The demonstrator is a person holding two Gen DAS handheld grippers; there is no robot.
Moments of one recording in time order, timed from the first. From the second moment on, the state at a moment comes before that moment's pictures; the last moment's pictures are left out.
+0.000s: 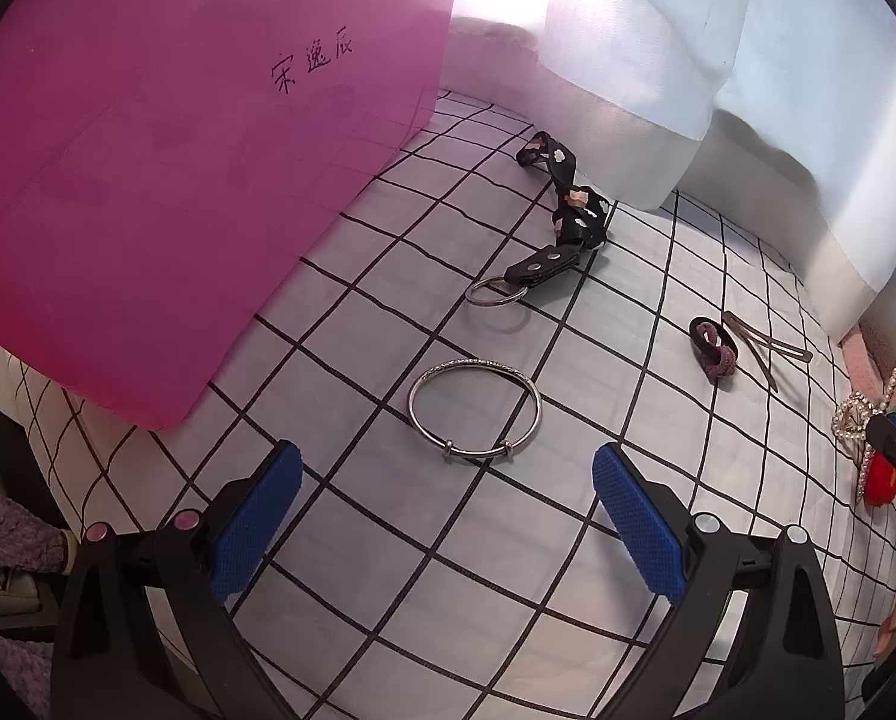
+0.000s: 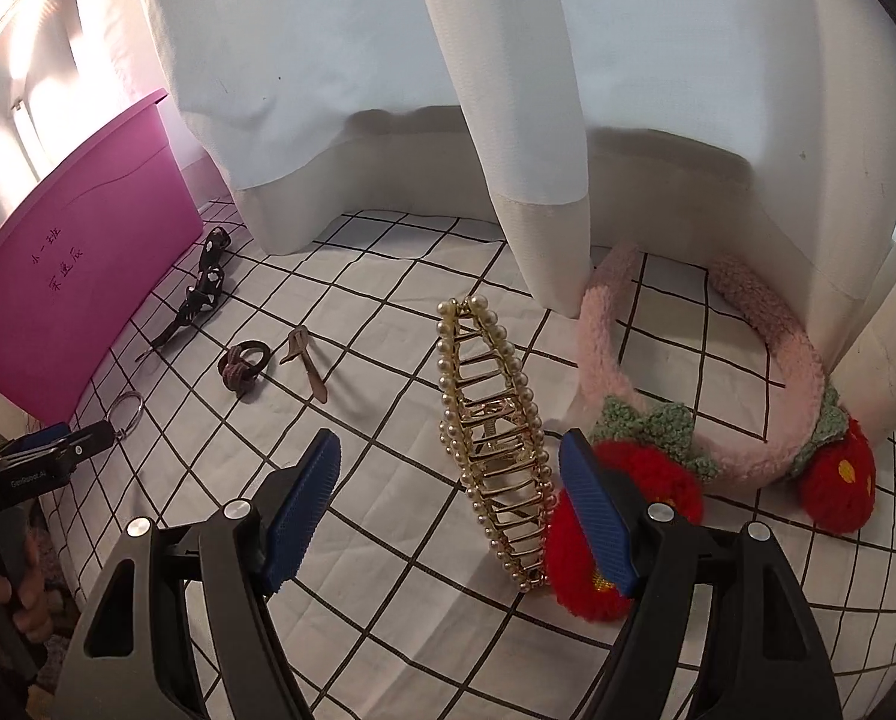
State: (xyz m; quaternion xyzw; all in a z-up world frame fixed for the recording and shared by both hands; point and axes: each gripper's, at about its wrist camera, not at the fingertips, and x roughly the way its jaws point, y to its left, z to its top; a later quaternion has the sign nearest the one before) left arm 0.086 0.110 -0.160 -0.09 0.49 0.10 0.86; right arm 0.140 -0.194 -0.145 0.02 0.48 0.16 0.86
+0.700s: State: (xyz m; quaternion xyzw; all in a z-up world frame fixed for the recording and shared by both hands) left arm 0.114 0.107 -0.181 -0.08 0.50 0.13 0.85; right arm 0.154 -0.176 -0.173 -0.04 0.49 0.19 0.85
